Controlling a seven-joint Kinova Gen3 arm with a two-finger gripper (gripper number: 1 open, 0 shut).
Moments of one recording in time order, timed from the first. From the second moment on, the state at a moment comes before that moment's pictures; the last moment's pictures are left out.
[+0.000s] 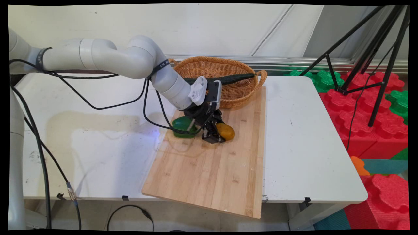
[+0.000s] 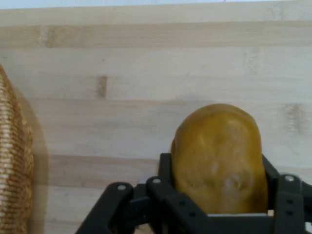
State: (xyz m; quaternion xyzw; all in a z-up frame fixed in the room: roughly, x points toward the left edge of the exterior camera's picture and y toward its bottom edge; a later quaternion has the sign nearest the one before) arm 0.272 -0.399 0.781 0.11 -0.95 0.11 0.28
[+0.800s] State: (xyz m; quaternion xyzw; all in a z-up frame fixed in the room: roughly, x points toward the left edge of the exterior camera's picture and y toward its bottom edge) arm 0.289 -0.387 0.820 0.12 -0.93 0.13 0.31
